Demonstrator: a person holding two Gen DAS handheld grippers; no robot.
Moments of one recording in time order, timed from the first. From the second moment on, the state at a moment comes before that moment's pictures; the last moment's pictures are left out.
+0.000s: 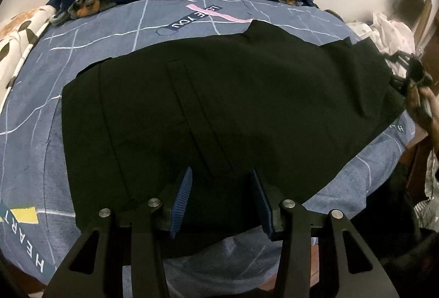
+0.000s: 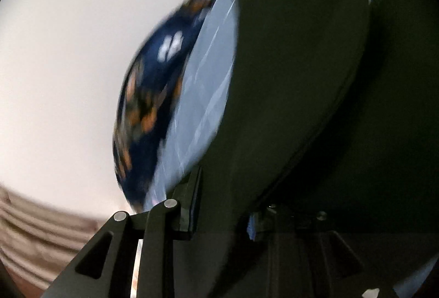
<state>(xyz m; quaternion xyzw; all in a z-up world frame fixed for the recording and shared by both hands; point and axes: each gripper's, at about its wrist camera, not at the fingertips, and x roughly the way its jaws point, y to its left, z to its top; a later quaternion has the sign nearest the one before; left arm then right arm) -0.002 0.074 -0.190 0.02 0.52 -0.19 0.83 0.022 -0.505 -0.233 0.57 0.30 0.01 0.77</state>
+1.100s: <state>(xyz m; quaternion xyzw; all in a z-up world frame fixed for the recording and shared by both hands) 0.003 0.067 -0.189 0.05 0.53 -0.18 0.83 -0.131 -0.638 -0.268 0.60 0.23 -0.12 0.75</state>
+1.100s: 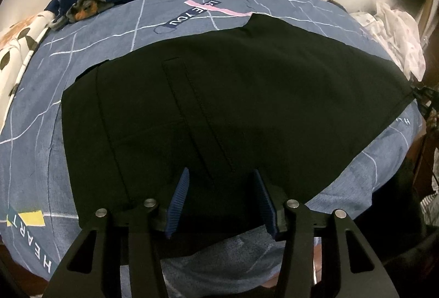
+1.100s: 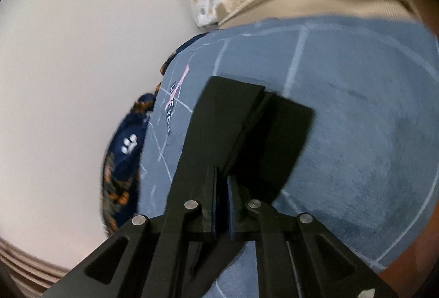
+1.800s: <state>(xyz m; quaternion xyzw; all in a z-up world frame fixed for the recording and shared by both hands) -0.002 0.067 -0.189 0.06 0.52 -0.22 0.82 -0.182 -0.657 -0.256 0.60 0.22 -0.16 0.75</state>
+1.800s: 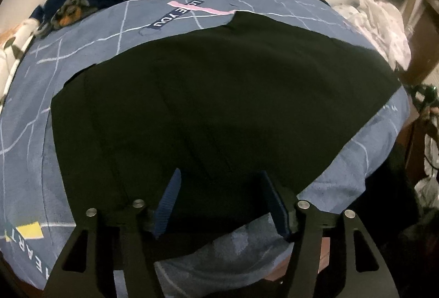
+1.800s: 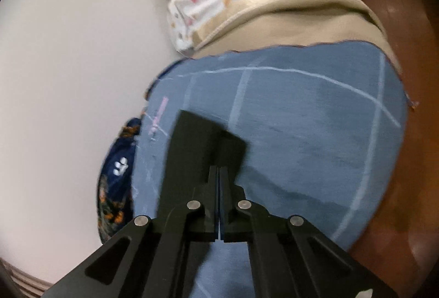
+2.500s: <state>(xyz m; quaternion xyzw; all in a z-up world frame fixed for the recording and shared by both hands) -0.007 0.058 -0.192 0.06 0.51 -0.23 0.83 -0.107 -0.578 -0.252 0.55 0.32 -0.06 0.77</state>
